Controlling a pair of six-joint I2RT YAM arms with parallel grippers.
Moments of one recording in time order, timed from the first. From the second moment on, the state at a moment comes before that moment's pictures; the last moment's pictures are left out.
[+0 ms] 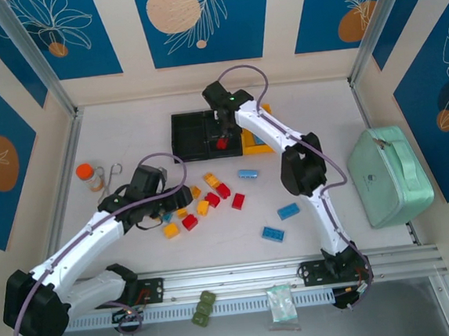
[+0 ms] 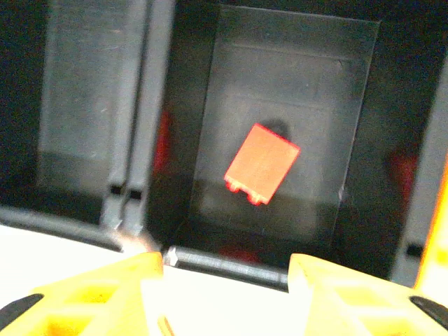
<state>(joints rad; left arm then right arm) -0.54 1.04 0.72 -0.61 0.14 -0.76 0.59 2.26 2.17 -1.05 0.04 0.42</state>
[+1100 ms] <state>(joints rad) -0.62 1.49 0.88 -0.71 -0.06 -0.79 0.74 1.07 0.84 -0.71 -0.13 0.60</state>
